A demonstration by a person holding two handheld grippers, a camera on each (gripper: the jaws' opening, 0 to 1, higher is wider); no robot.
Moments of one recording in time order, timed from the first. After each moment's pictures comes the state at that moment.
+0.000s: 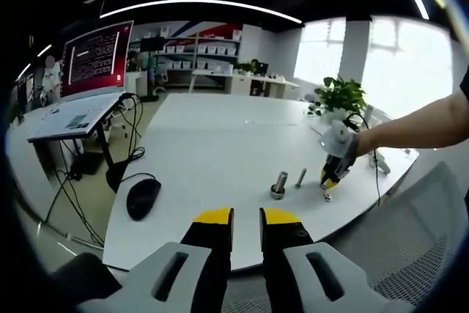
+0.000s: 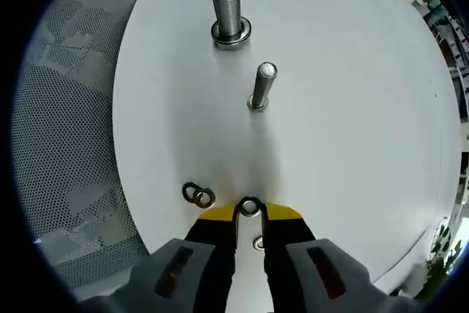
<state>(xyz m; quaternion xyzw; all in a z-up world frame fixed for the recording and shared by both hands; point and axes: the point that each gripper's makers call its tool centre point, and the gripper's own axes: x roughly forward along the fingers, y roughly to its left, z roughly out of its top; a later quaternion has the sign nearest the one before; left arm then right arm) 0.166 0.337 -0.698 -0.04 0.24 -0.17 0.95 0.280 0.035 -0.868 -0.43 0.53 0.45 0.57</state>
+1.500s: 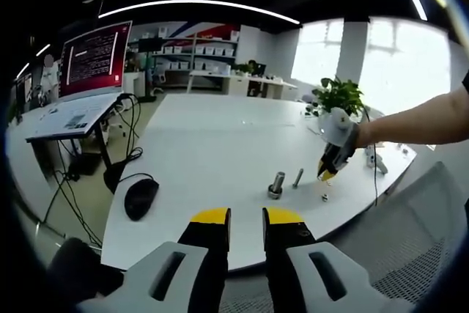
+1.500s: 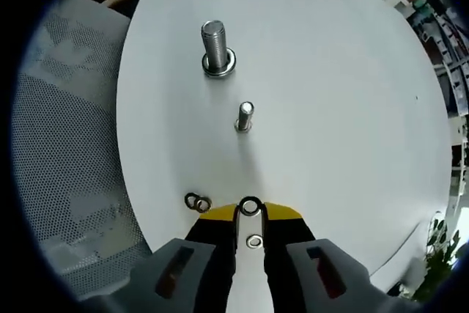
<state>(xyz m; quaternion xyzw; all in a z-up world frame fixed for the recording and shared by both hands) 0.164 0.335 -0.698 -0.04 0.24 -0.18 0.95 0.294 0.051 -0.834 -0.42 0.51 0.44 0.61</state>
